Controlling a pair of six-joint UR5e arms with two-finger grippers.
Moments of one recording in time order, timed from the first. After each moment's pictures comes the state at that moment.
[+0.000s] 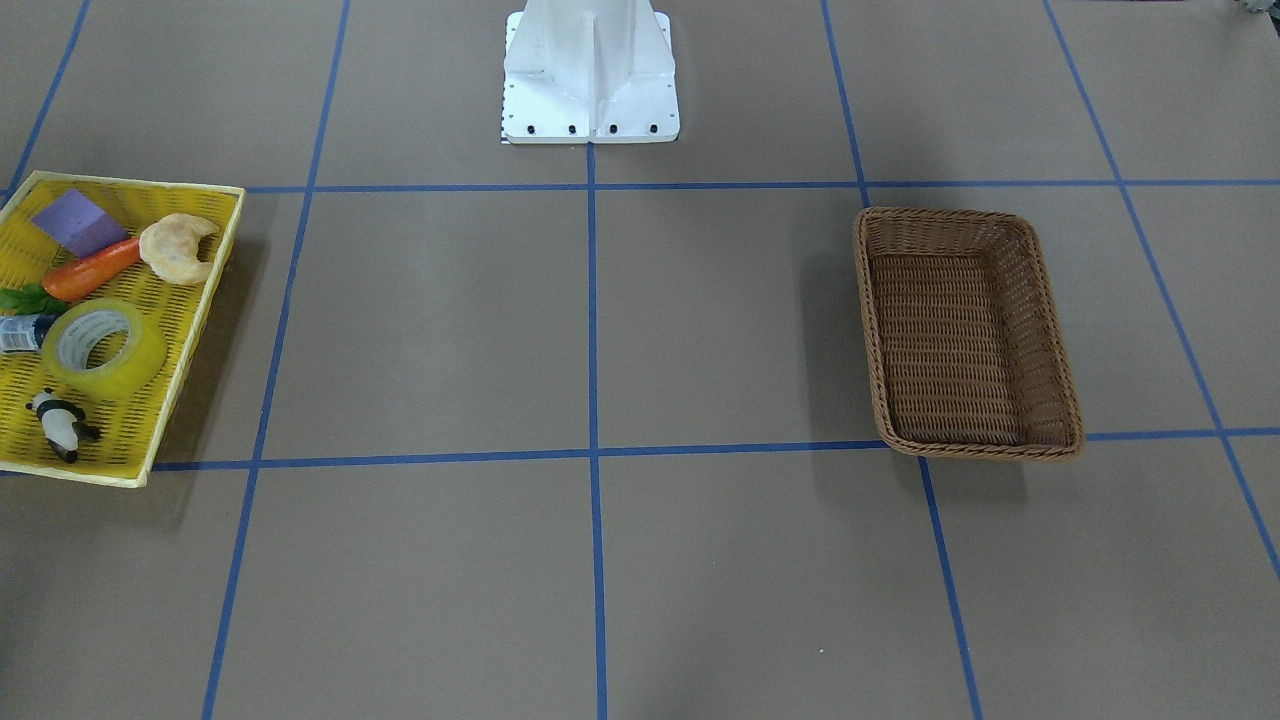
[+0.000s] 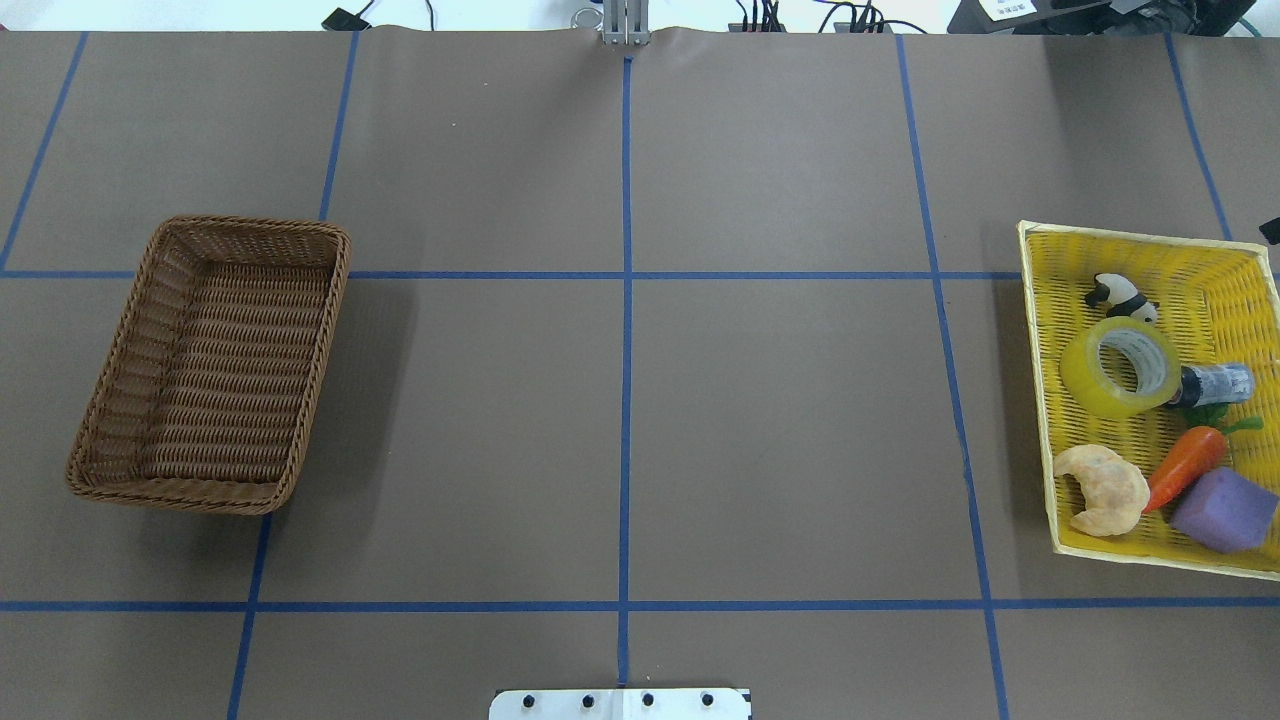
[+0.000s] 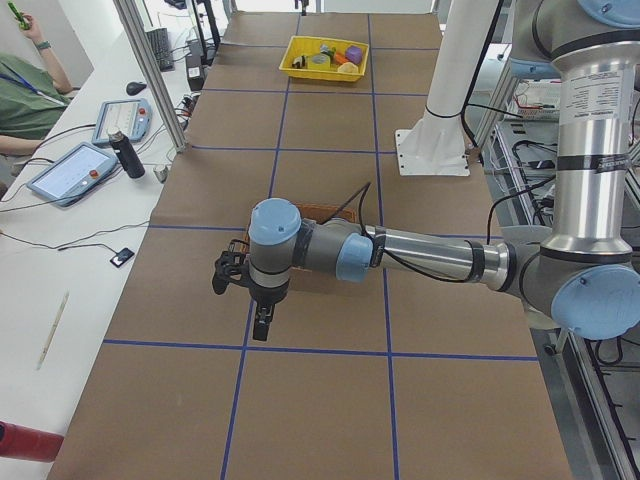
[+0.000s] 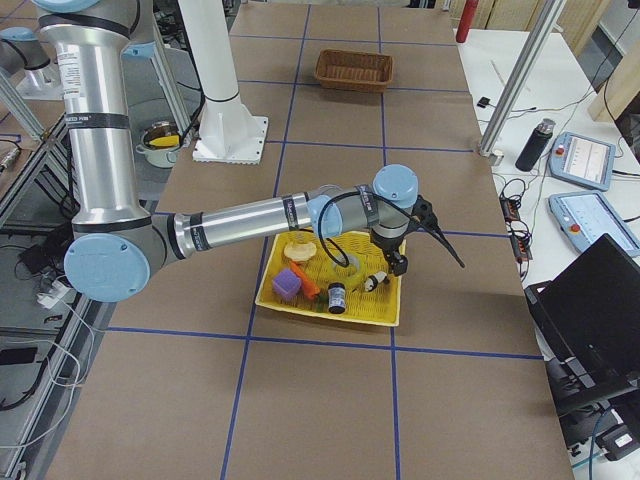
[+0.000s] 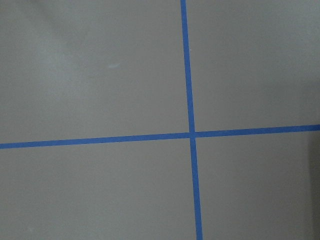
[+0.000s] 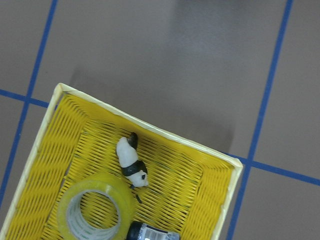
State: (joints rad) left arm -1.56 -1.52 -1.74 -1.68 -2.24 -0.10; right arm 1.40 -1.51 1.73 -1.44 2.46 -0.18
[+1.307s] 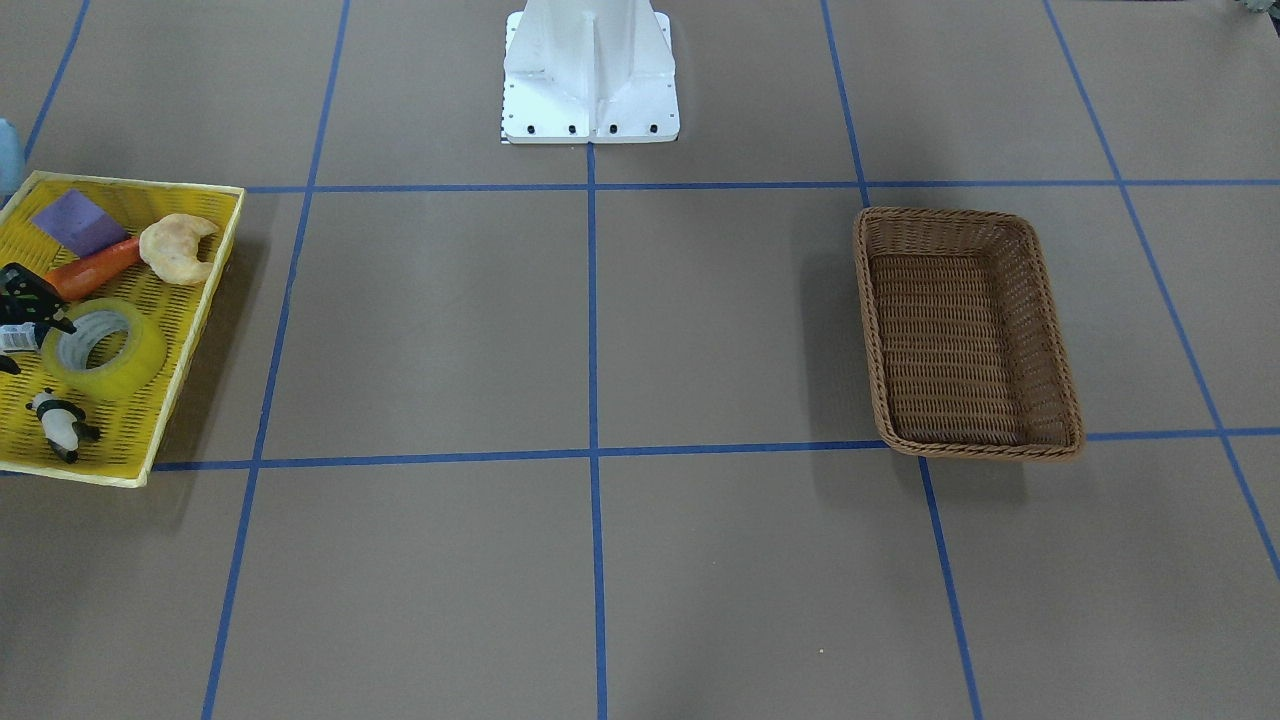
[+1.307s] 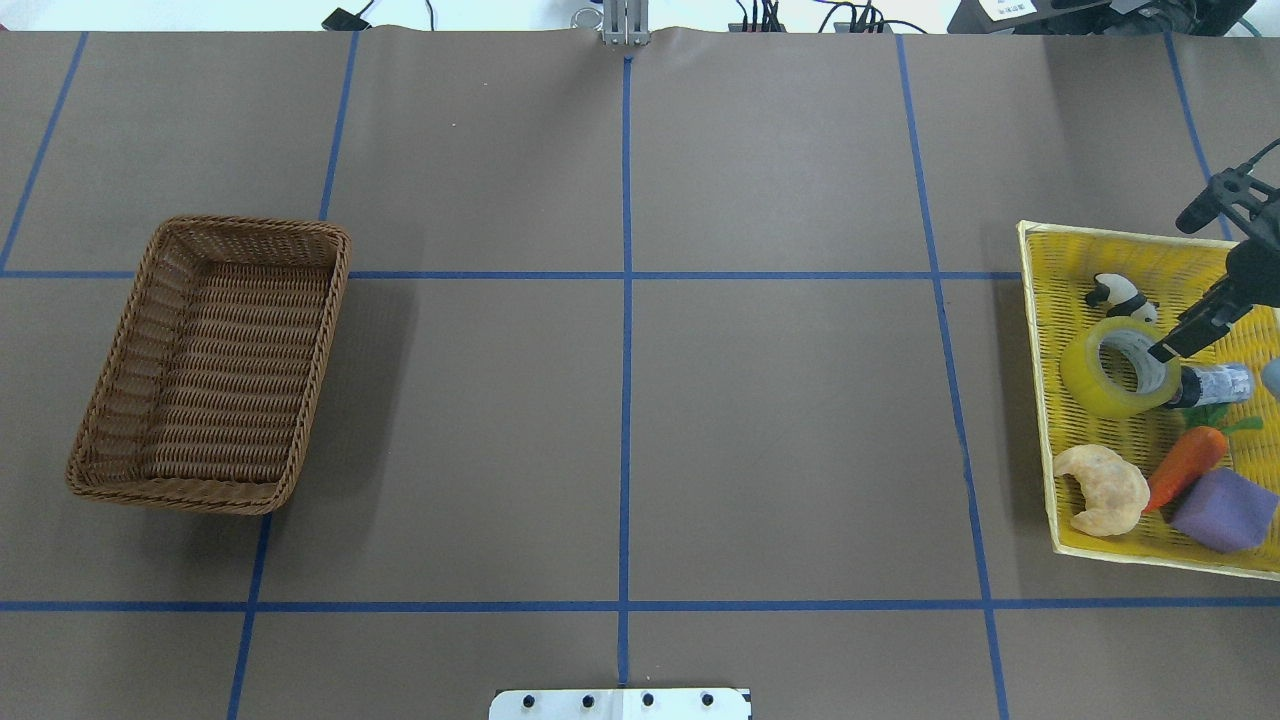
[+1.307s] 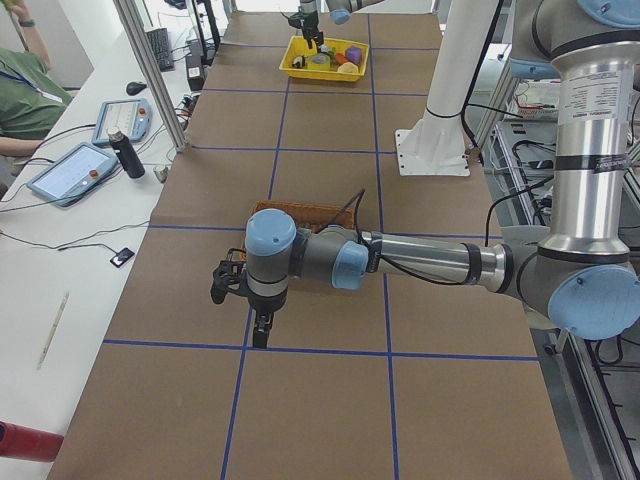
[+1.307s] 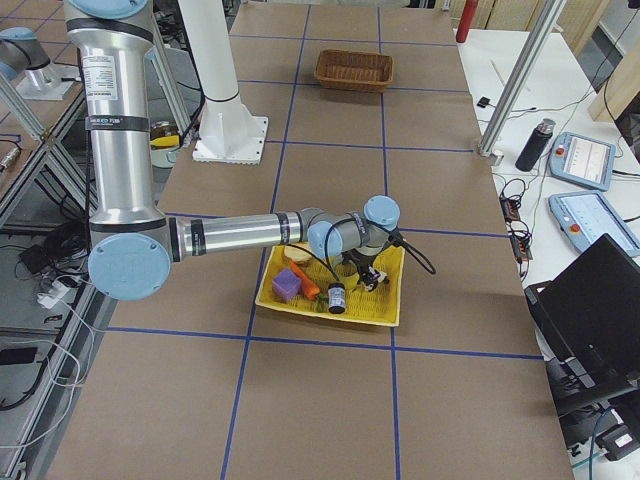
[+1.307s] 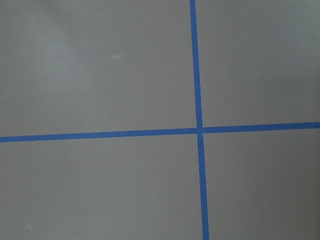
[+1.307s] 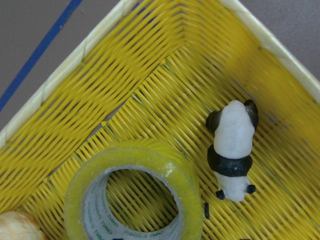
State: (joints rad) left arm -1.56 -1.53 -1.71 -1.68 -2.24 -0.10; right arm 1.15 -1.53 1.61 -1.37 2.38 -0.21
